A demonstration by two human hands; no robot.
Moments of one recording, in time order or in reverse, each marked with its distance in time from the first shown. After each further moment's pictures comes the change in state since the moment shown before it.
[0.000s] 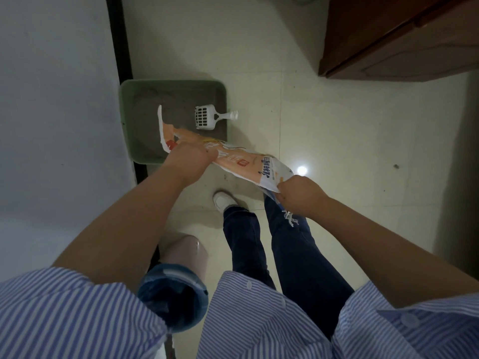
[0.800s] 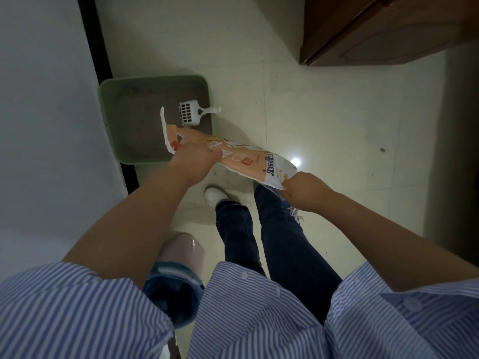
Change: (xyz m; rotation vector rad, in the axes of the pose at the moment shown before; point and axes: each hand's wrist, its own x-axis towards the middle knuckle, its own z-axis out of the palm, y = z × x) left_hand 0.009 0.041 -0.007 -0.002 -0.007 0.075; right_hand -0.028 0.033 0.016 0.036 -0.020 0.042
